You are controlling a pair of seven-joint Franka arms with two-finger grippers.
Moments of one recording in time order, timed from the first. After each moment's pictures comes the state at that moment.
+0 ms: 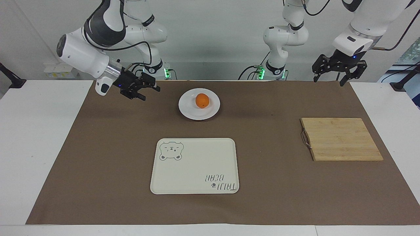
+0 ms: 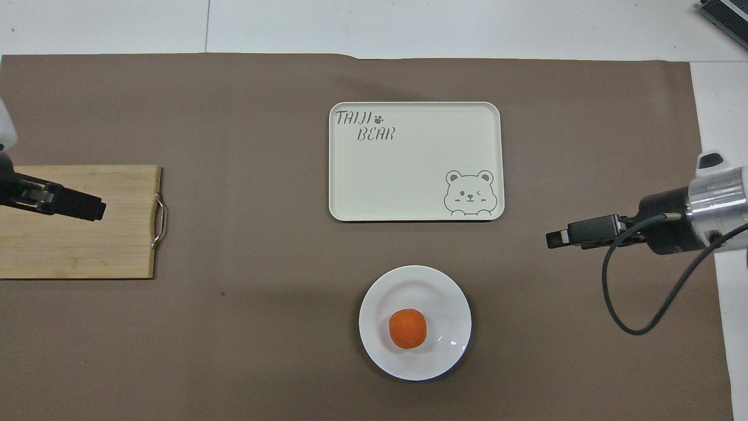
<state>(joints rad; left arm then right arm) -0.08 -0.01 -0.01 -1.49 -0.02 1.47 0.16 0.10 -0.10 -0.16 -2.10 0.67 1.75 -0.30</state>
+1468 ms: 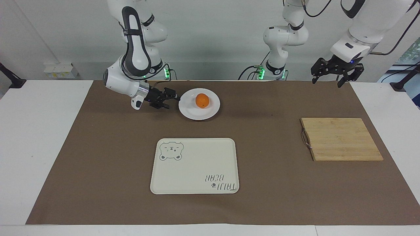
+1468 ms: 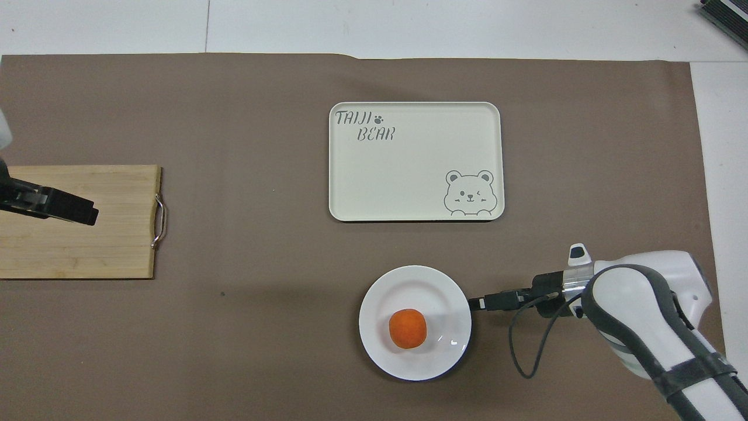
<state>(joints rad) -0.08 -0.02 -0.01 -1.54 -0.02 1.45 0.16 0.22 -0.09 -0.16 -2.54 0.95 2.05 -0.62</state>
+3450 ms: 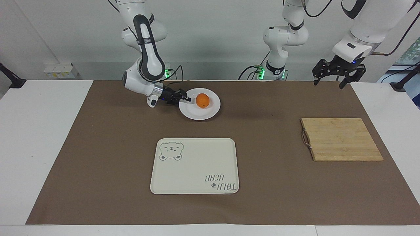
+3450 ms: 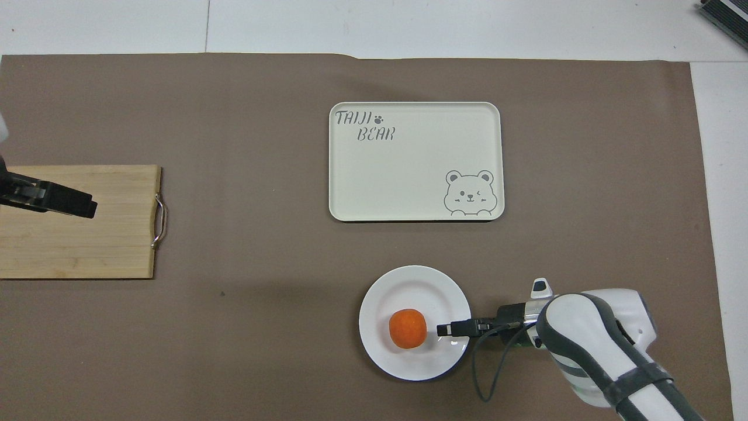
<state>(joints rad) -0.08 -0.02 -0.01 -1.54 -0.02 1.49 0.16 0.37 -0.08 -0.16 -2.69 1.19 2.18 -0.68</state>
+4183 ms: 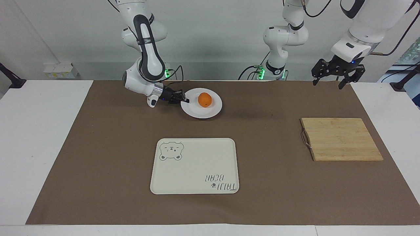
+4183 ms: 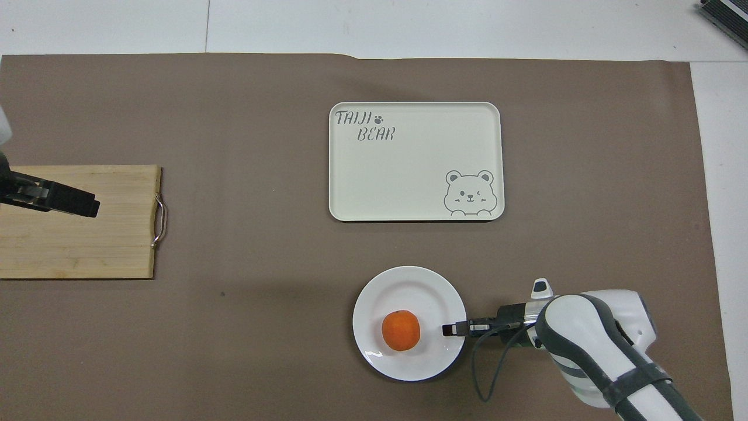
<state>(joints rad) -0.08 -0.02 -0.02 -1.54 -0.02 1.50 0.16 0.37 -0.08 -0.16 -2.68 1.19 2.18 -0.68</state>
